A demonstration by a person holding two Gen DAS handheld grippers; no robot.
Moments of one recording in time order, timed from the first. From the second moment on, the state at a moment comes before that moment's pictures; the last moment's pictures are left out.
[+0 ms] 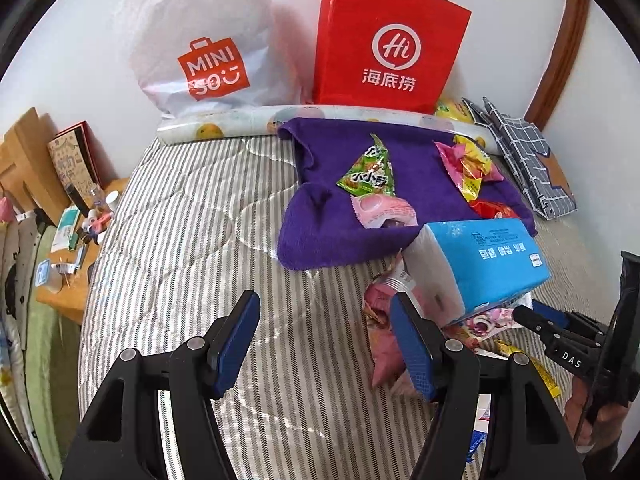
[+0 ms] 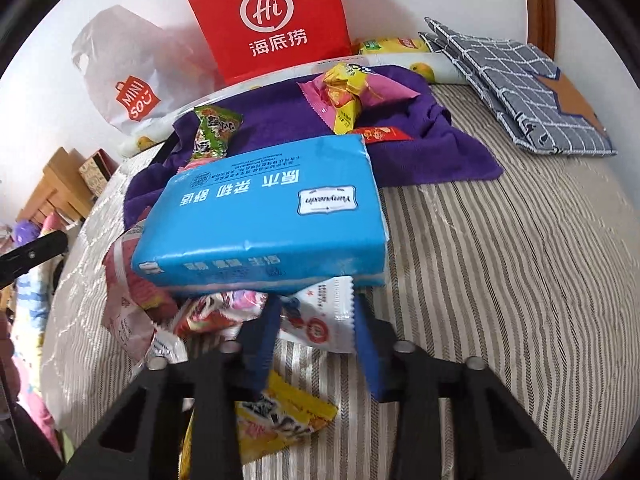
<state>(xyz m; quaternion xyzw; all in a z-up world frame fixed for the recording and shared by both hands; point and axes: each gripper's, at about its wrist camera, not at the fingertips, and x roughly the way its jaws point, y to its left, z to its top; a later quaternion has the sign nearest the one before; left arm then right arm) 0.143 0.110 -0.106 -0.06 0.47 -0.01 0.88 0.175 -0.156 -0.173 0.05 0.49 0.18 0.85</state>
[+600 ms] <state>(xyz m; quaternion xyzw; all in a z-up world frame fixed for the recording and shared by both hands) 0.144 0.094 -0.110 -0.05 0.48 -0.01 0.88 0.151 -0.151 -0.142 0.00 0.45 0.22 0.87</state>
